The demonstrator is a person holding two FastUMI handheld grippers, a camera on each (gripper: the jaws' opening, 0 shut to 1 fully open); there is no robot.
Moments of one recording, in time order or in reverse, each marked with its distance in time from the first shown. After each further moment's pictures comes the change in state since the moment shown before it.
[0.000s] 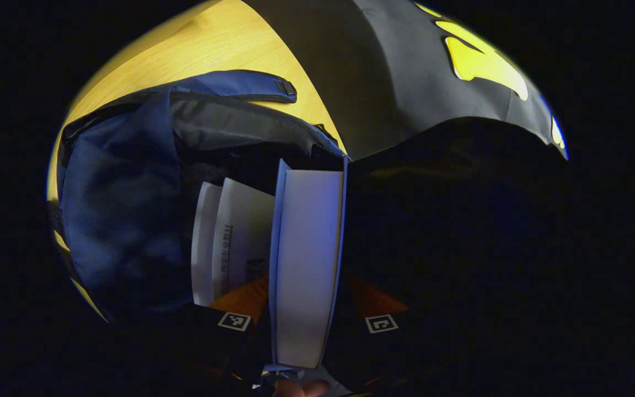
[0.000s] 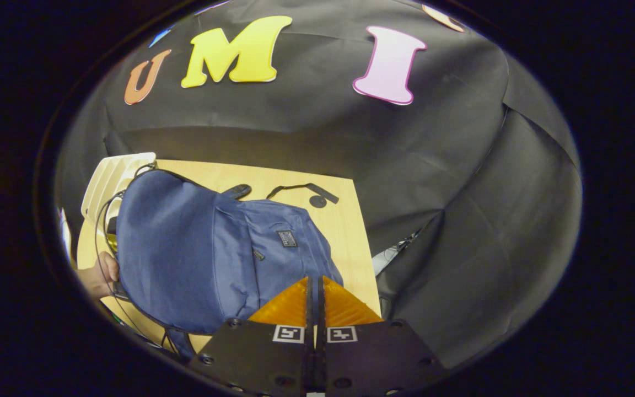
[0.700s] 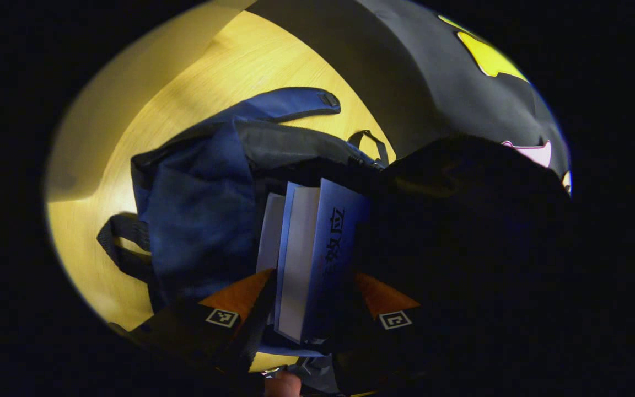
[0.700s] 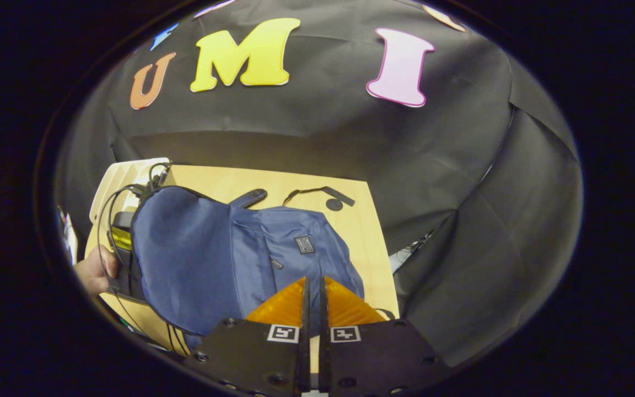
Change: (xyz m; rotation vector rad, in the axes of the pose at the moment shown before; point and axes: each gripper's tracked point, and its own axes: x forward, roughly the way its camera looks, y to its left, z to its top) left arm -0.045 0.032 0.011 0.032 0.002 0.280; right arm -0.008 0.036 0.003 0.015 -0.013 0.061
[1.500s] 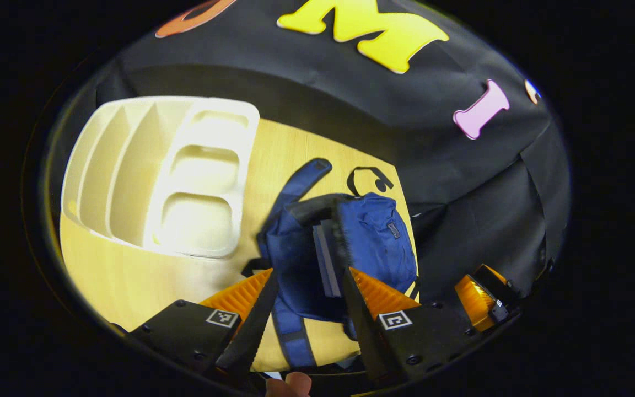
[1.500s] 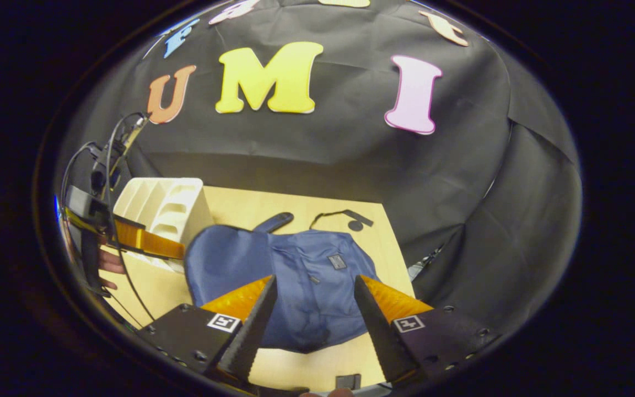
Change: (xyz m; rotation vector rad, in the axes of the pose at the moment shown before) left arm -0.210 -0.006 0.019 0.453 -0.245 0.273; right arm -0.053 0.078 0.016 0.024 -0.166 0.051
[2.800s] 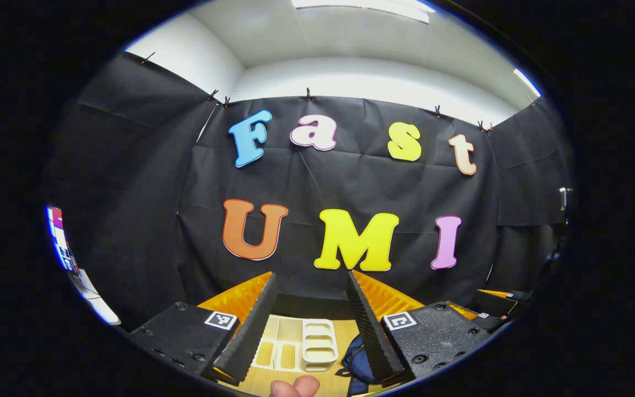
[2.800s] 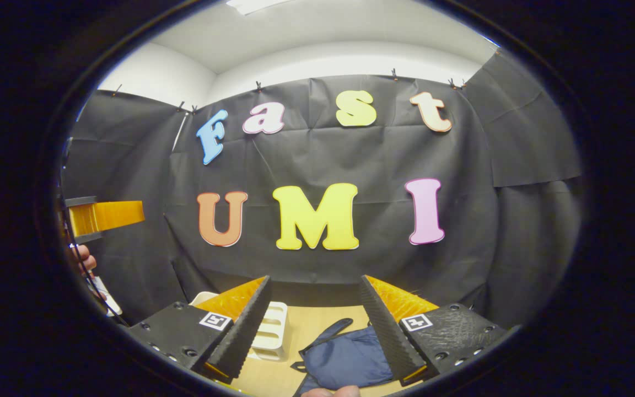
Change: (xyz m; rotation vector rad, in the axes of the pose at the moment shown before) left arm -0.371 0.014 0.078 0.303 -1.114 0.232; right arm -0.191 0.131 0.108 0.139 -0.651 0.151
